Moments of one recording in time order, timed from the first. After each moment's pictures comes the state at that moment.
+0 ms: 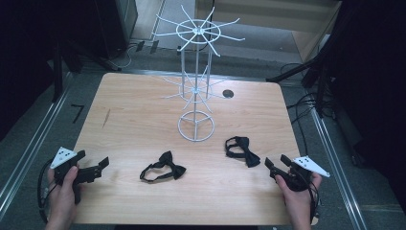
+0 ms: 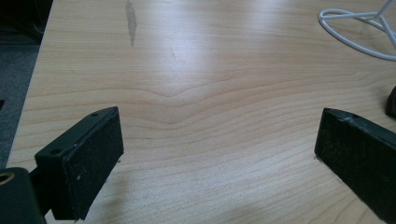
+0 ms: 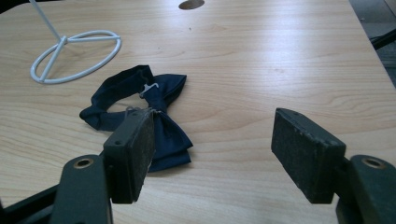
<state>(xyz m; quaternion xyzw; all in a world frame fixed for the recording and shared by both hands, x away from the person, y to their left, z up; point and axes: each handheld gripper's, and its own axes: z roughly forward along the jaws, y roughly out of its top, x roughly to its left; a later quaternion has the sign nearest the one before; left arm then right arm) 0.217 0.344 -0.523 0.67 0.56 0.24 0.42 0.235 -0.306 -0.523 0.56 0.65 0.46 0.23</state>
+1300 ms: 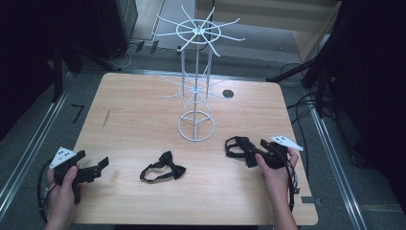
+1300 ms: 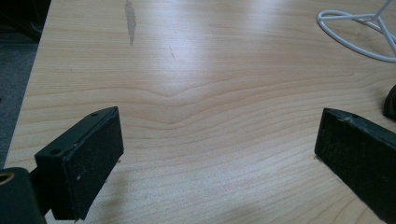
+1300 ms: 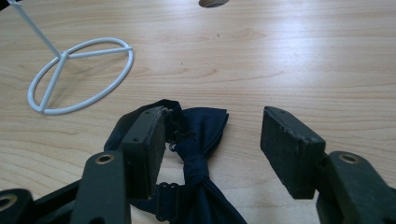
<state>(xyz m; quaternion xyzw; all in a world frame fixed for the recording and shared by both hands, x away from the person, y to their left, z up) 0.217 0.345 -0.523 0.67 0.56 0.24 0.43 0.296 -0.254 -0.519 0.57 0.66 0.44 0.20</state>
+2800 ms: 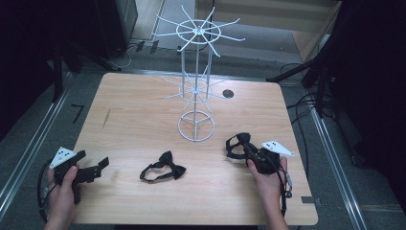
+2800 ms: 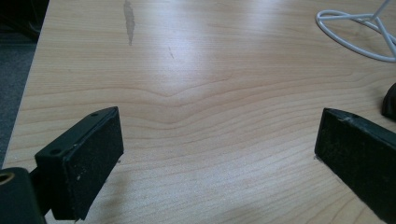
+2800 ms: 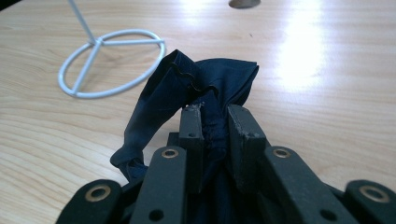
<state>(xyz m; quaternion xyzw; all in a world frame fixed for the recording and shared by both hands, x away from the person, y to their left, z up) 0.217 0.345 -0.523 0.67 0.56 0.23 0.43 0.278 -0.228 -0.520 0.53 0.68 0.46 0.22</state>
